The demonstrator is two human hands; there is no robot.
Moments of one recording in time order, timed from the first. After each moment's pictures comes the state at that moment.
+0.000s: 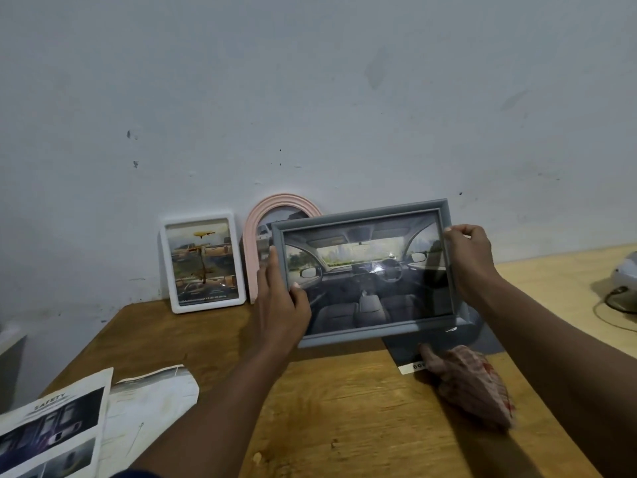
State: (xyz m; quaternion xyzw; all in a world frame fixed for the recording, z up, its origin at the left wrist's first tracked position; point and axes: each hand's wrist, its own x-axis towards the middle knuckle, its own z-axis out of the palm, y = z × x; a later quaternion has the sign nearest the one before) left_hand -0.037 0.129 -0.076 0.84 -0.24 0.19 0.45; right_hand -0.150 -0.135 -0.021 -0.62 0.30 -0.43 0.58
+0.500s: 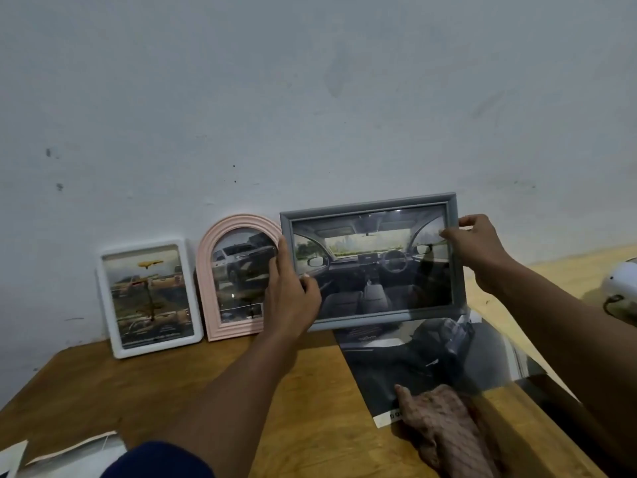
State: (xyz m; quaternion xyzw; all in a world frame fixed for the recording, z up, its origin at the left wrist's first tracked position) left_hand 0.000 0.022 -0.049 0.82 -0.29 0.13 0.47; right_hand -0.140 -0.237 -0.001 -0.70 0.33 -0.37 0.52
